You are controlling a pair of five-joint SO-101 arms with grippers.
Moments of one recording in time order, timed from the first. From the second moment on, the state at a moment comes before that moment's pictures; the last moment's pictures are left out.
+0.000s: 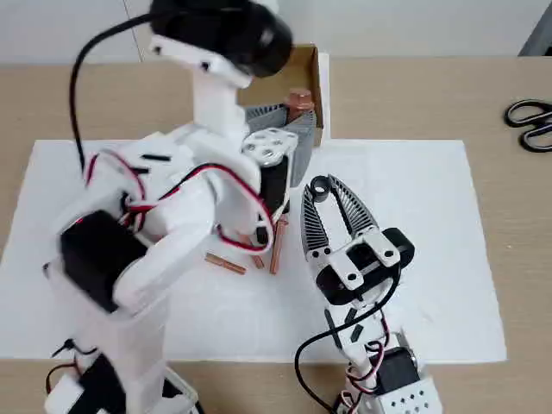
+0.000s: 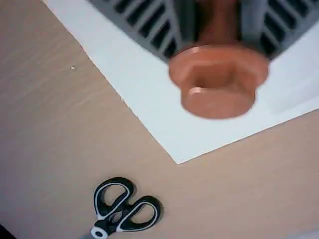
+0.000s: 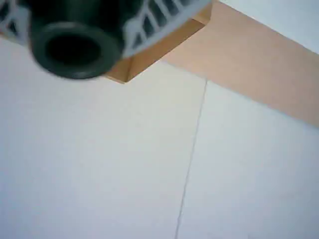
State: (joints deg) left arm 33.8 -12.8 -46.5 94.6 18.5; right arm -23.0 -102.8 96.2 4.1 6.2
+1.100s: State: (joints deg) left arm 31.6 -52.3 32.2 23.9 18.5; right arm -23.0 -102.9 96.2 11.2 6.2
